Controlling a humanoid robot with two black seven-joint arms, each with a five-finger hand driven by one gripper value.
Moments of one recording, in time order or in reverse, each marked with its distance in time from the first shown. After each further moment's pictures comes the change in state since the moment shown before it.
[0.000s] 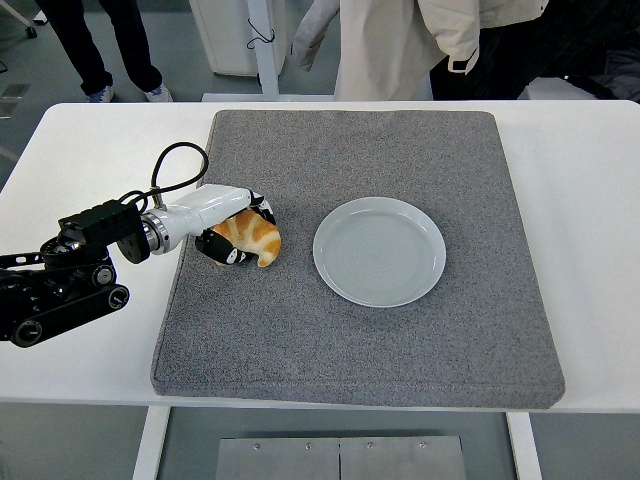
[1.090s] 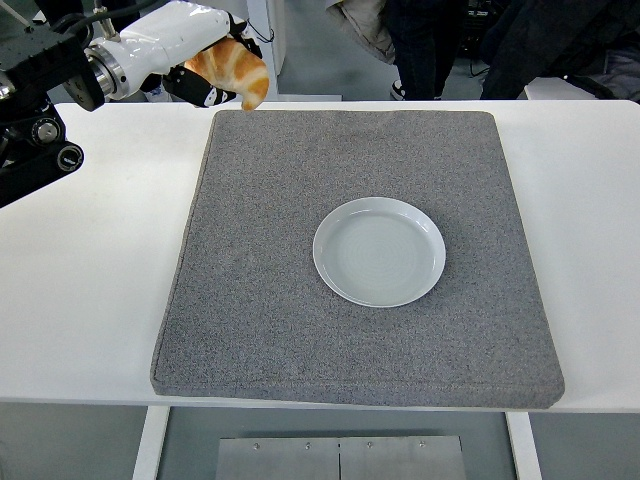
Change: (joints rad) left arm -0.420 0.110 -0.004 -0.015 -0.005 -0.025 -0.019; right arm 0.000 0.000 0.000 0.000 0.000 0.000 0.000
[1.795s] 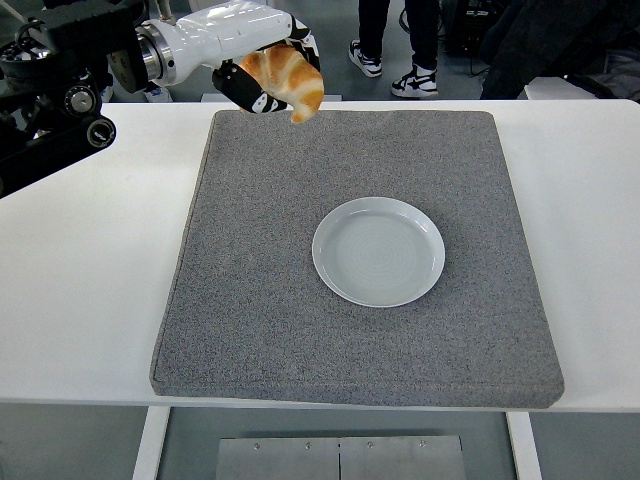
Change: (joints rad) left arm -0.070 -0.146 -0.007 -0.015 -0.064 -0.173 -0.025; right arm 0.000 0.000 0.000 0.000 0.000 0.000 0.000
